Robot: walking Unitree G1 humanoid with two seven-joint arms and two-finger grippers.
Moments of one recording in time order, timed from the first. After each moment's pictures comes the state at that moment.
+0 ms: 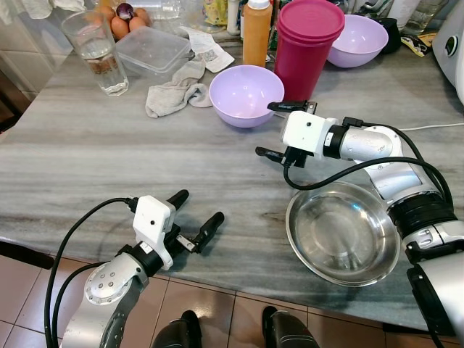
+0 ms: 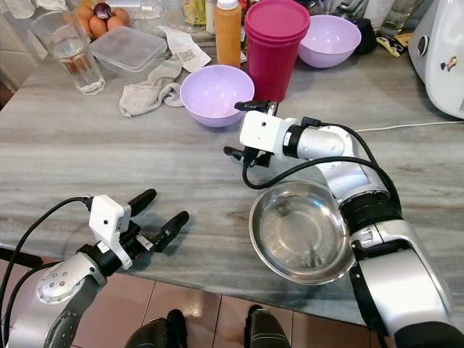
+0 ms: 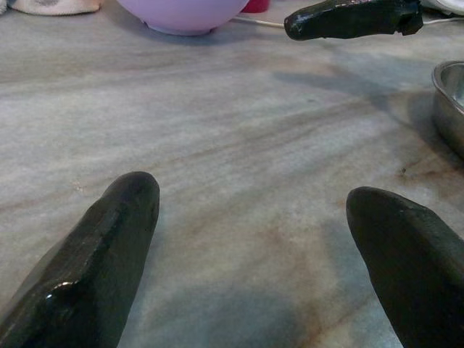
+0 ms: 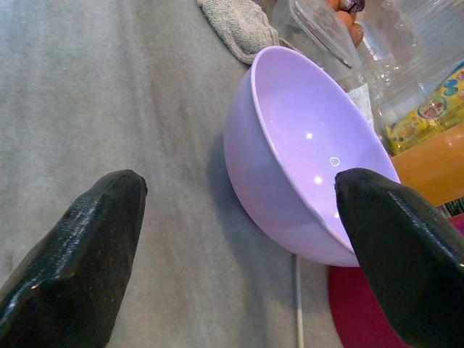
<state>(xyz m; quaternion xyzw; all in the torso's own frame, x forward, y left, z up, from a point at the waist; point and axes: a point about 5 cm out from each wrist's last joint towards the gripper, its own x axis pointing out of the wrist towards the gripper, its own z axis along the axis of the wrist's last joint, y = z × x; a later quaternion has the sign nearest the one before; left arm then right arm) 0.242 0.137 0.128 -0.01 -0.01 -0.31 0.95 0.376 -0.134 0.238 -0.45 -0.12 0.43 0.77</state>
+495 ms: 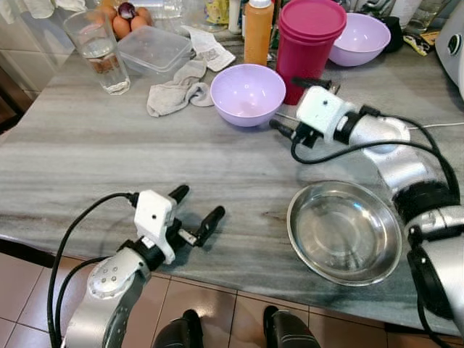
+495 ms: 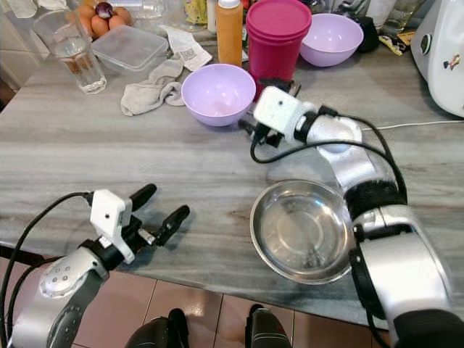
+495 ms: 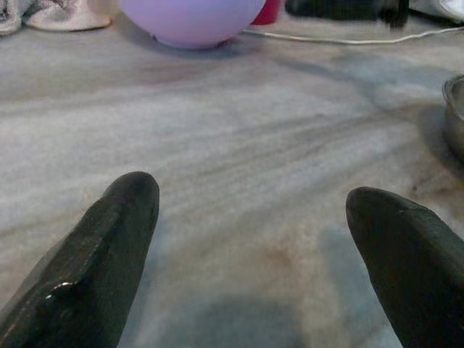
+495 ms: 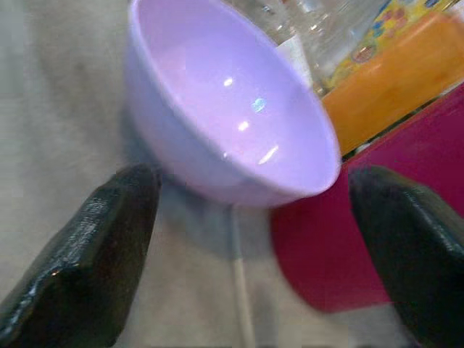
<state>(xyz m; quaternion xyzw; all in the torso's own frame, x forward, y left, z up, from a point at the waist) 0.248 0.133 0.134 -0.01 -0.02 -0.31 0.95 0.392 -0.155 0.241 -0.43 -0.13 0.33 0.83</state>
